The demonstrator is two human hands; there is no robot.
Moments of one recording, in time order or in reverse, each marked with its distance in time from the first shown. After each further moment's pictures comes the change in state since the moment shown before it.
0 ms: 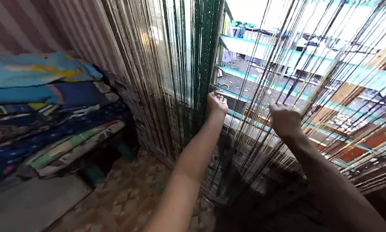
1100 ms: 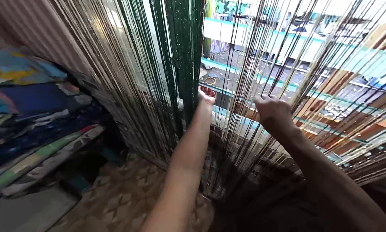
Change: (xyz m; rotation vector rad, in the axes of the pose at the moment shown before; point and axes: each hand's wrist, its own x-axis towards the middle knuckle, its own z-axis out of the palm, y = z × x) left_hand 0.057 -0.038 0.009 -0.044 -0.003 -0.022; right_hand 0.012 0.008 -0.005 0.012 -0.063 -0.052
